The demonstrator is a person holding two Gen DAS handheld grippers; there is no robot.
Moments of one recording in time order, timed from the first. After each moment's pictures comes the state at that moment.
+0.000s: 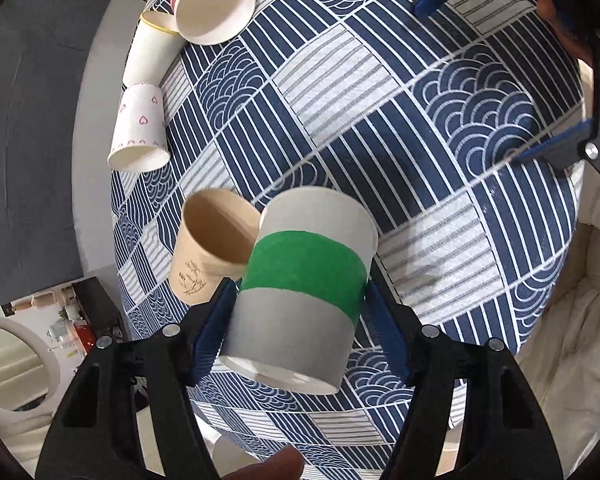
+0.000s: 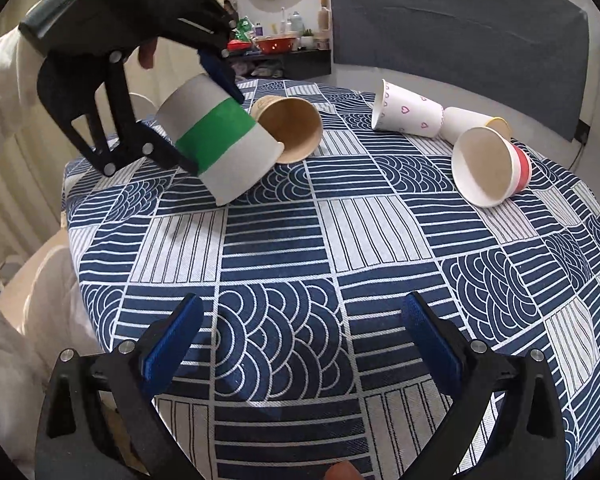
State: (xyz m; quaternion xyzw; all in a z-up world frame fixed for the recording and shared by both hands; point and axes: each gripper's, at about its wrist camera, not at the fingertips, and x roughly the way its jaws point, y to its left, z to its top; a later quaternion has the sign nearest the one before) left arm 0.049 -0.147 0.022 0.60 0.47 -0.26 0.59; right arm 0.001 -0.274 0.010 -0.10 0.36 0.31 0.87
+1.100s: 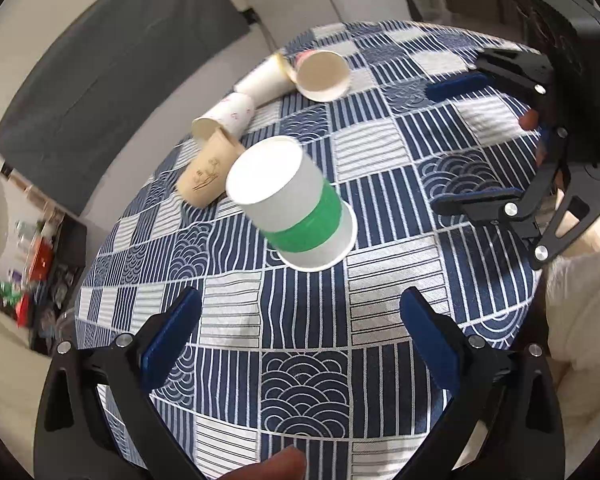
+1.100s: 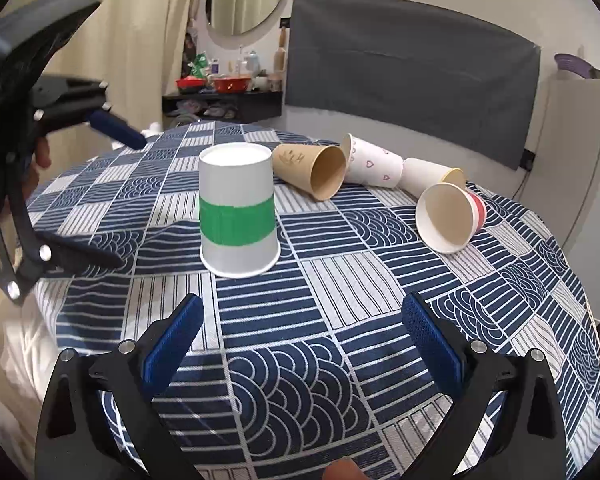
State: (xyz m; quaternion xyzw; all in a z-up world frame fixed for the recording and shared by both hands) left arm -0.017 -0.063 0.036 0.35 0.35 -0.24 0.83; right arm -0.018 -0.237 0.029 -0.10 0.28 0.20 0.93
